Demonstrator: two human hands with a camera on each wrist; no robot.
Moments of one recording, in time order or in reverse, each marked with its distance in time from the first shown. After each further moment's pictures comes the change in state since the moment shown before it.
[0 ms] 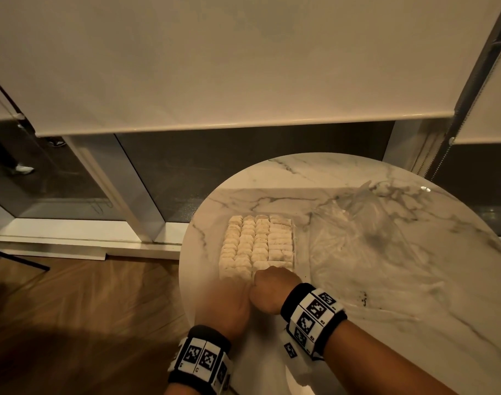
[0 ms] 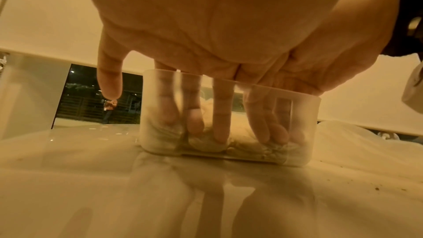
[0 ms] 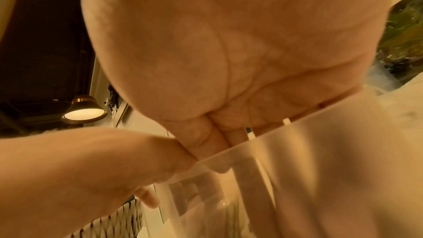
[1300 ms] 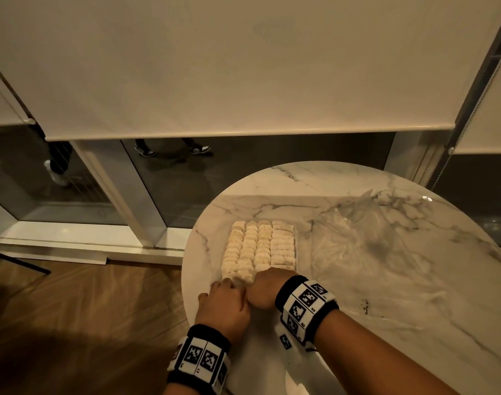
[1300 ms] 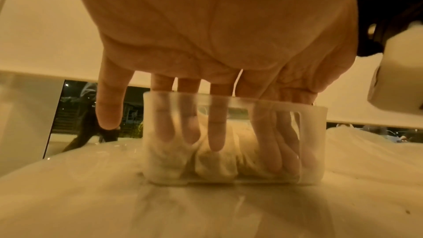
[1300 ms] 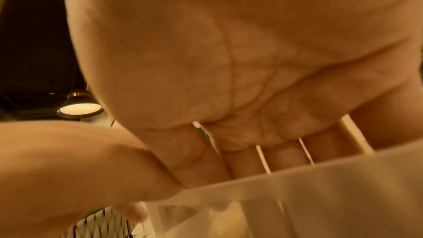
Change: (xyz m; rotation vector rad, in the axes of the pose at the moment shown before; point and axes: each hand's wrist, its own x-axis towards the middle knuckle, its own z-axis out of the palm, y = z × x) left_hand 0.003 -0.004 -0.009 -0.039 -0.038 0.007; right_hand 0.012 -0.012 -0.016 -0.032 -0.163 0.098
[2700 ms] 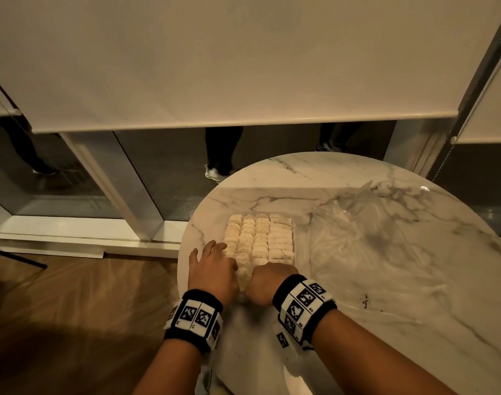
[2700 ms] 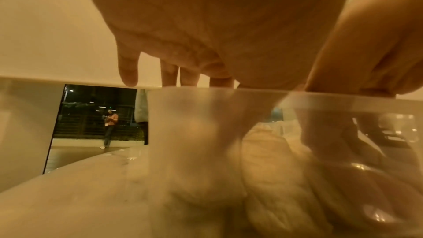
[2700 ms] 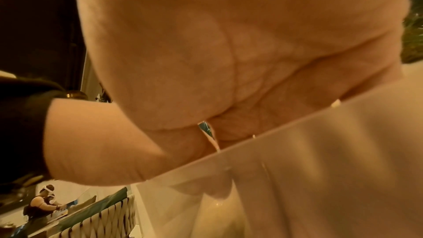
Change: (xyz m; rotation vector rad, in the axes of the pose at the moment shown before) left_hand 0.036 -0.011 -0.023 0.143 0.166 0.014; right_hand -0.011 0.002 -0.003 -0.044 0.069 -0.024
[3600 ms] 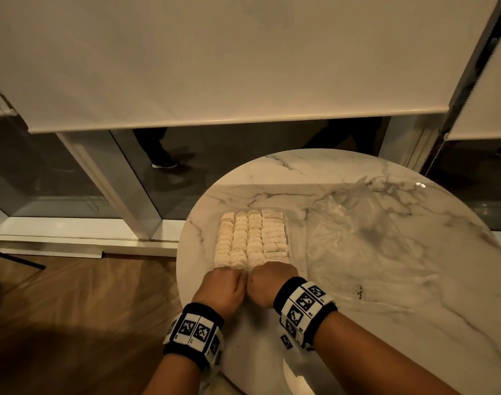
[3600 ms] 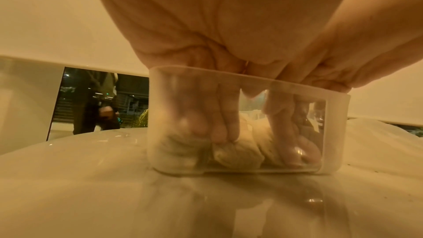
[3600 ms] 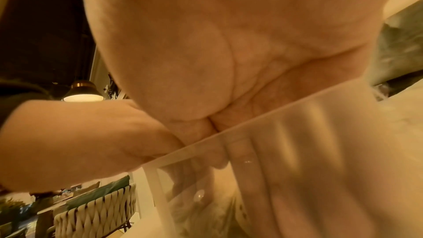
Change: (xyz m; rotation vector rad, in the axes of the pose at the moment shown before) left_hand -0.020 0.007 0.021 -0.339 -0.054 0.162; right_hand -0.007 0.002 0.017 -0.054 0.093 -0.027
